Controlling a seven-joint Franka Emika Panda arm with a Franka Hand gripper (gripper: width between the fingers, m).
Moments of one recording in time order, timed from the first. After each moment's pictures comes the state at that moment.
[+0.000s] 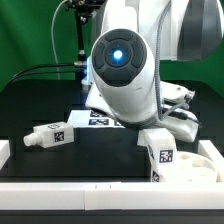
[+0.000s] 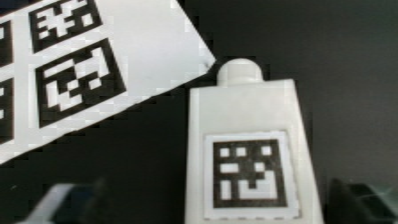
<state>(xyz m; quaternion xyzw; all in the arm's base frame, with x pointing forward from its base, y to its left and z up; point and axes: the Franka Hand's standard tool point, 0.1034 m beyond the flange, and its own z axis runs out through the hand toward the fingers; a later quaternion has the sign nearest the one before) 0.450 0.053 0.018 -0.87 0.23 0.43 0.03</state>
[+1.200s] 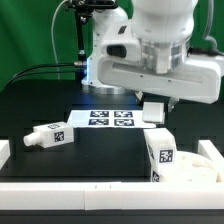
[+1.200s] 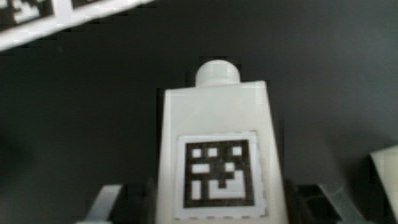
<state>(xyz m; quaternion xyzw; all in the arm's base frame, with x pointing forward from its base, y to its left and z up) 0.509 0.062 0.090 -0.97 0.15 0.20 -0.01</state>
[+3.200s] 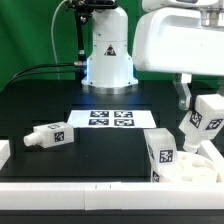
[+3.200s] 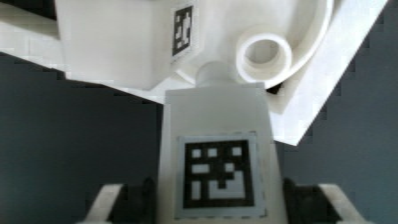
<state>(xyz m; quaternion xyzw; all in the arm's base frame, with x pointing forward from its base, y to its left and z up) 0.649 0.102 0.127 -0.98 -0.14 -0.13 -0.04</state>
